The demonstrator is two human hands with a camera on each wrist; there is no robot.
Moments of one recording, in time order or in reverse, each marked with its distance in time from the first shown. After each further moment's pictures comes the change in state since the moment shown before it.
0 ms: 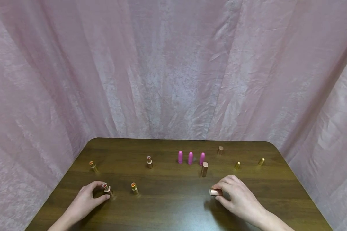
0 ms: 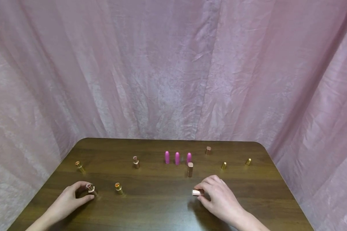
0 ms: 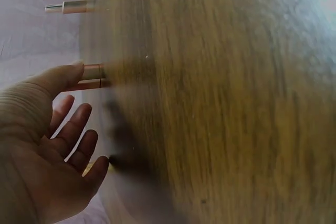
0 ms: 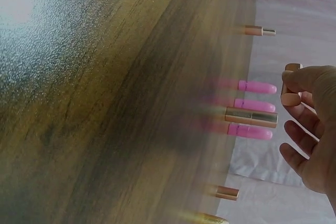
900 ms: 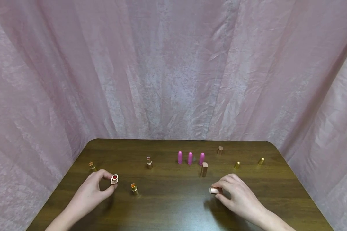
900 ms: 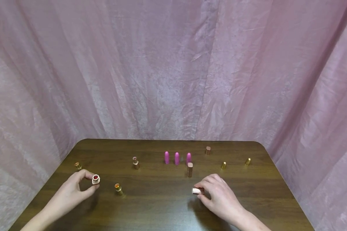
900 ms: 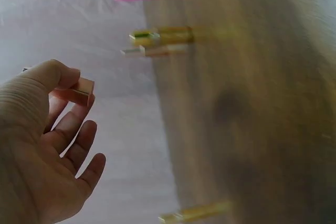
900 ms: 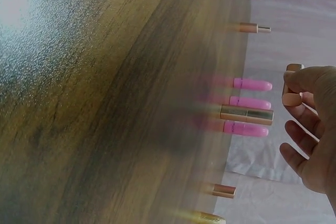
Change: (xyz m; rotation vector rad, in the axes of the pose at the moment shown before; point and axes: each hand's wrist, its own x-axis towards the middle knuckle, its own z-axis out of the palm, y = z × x) left_hand 0.010 0.085 -0.026 0.066 0.091 0.093; right_hand 0.001 0.000 -0.004 0.007 -0.006 0.031
